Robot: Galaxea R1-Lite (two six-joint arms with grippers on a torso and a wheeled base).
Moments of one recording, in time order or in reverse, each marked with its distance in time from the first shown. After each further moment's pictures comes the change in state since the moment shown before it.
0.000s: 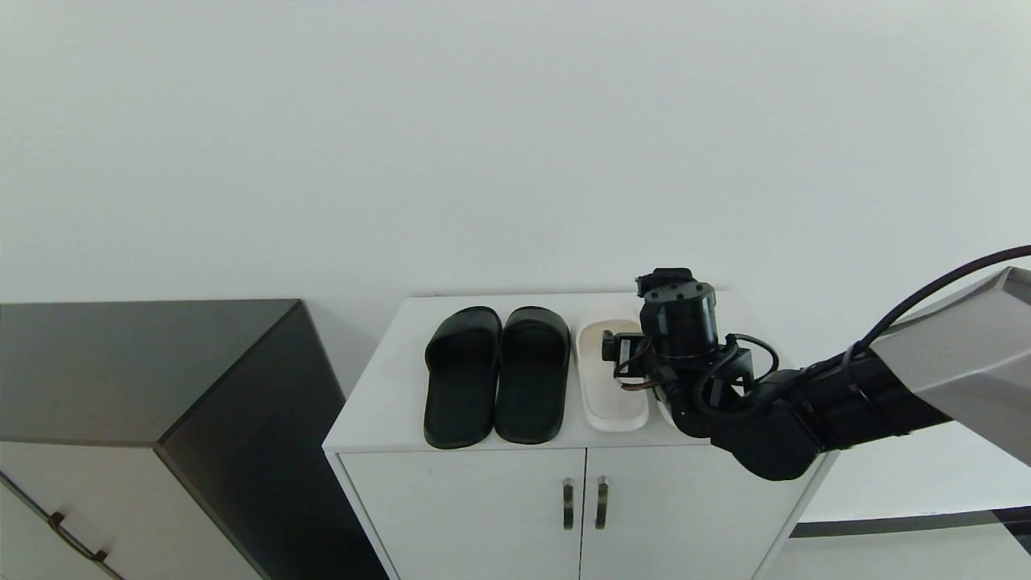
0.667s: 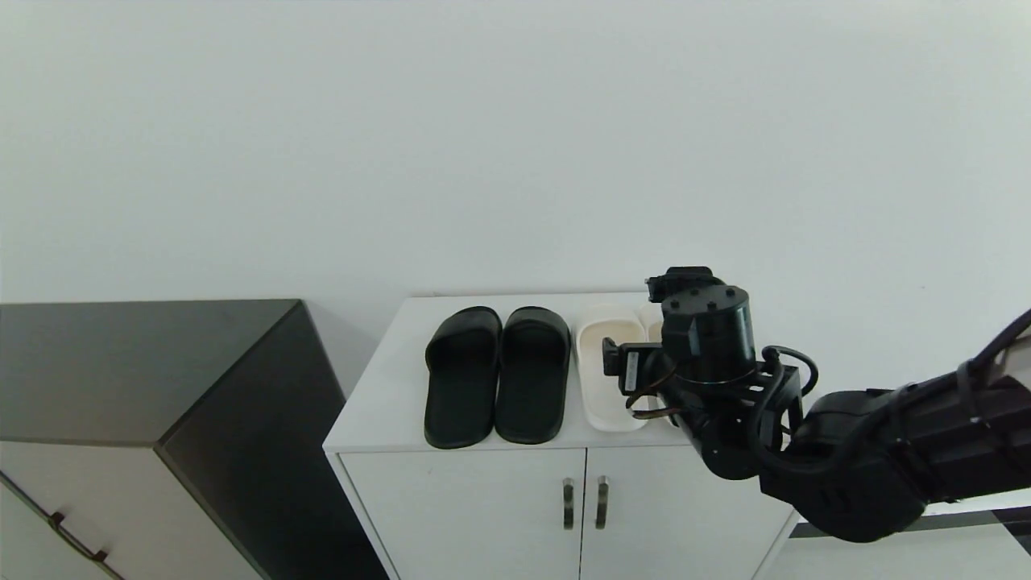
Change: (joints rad) left arm 0.000 0.000 0.000 0.000 0.000 0.009; right arm 0.103 -0.167 0.165 0.005 -0.057 0.015
